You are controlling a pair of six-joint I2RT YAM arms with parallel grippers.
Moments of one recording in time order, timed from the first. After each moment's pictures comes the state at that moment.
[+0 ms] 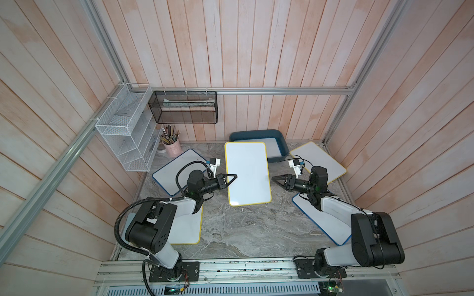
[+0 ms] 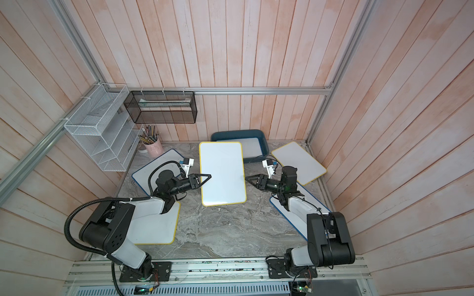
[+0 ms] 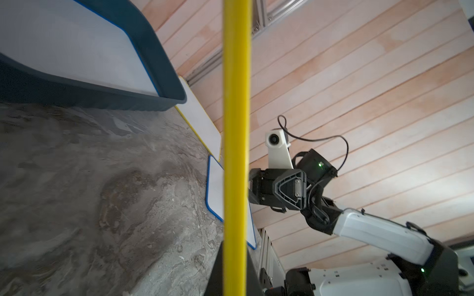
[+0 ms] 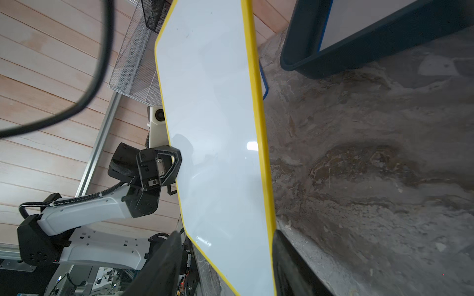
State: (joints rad) left arm -0.33 1.64 0.65 0.94 0.79 -0.97; right arm 0.10 1.42 0.63 0.42 -1.04 0.75
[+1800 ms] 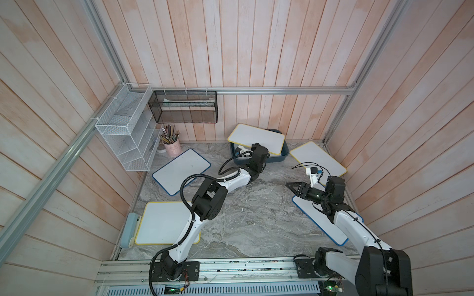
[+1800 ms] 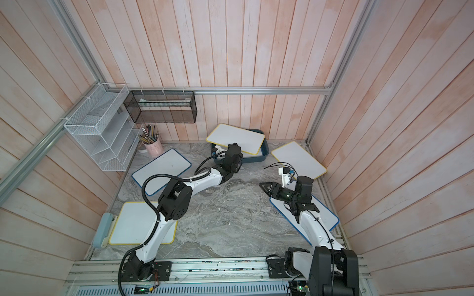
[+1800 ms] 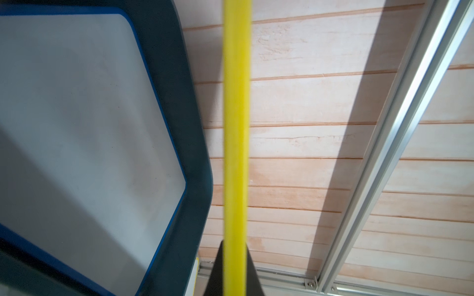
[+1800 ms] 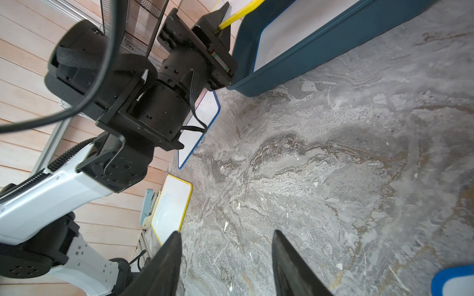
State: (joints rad) left arm -0.75 2.45 2.00 0.29 -0.63 -1.64; right arm -0.08 1.10 0.51 0.08 -0.94 0.54
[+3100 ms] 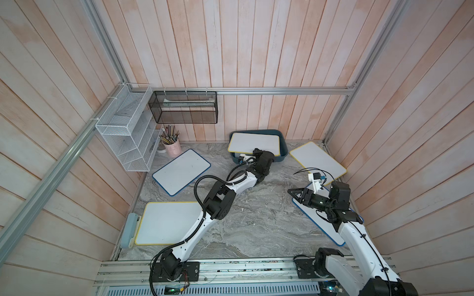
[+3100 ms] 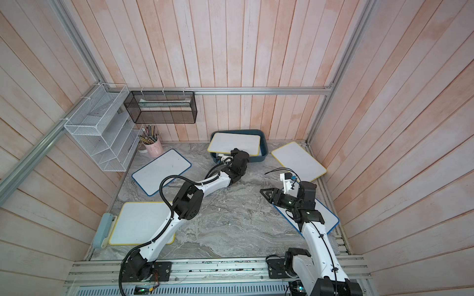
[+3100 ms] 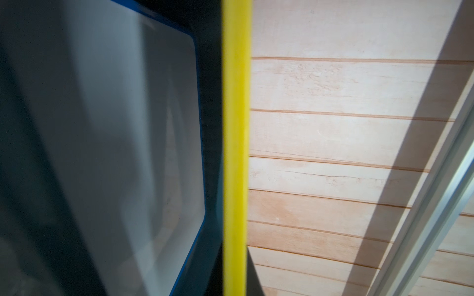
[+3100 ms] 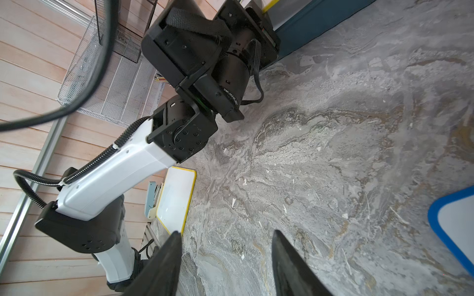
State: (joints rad) left arm -0.76 2.71 2.28 0.18 -0.81 -1.79; right arm -0.08 0.89 0.51 -0.20 -0.91 0.52
